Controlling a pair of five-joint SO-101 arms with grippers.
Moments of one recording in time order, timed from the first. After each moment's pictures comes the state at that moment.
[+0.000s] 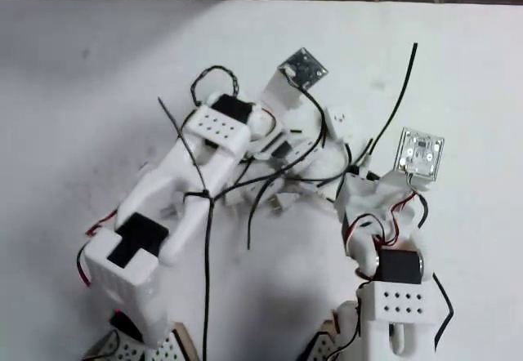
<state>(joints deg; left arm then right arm) 22.6 17.3 -1.0 56.1 -20.3 -0.2 -70.0 73.0 44.6 -11.0</state>
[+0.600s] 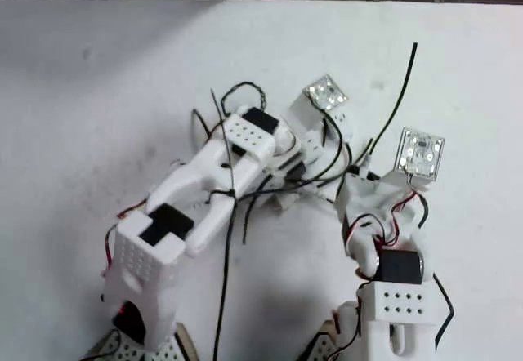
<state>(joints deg) 27.6 28.4 -4.5 54.7 -20.1 -0.2 -70.0 73.0 44.6 -11.0</state>
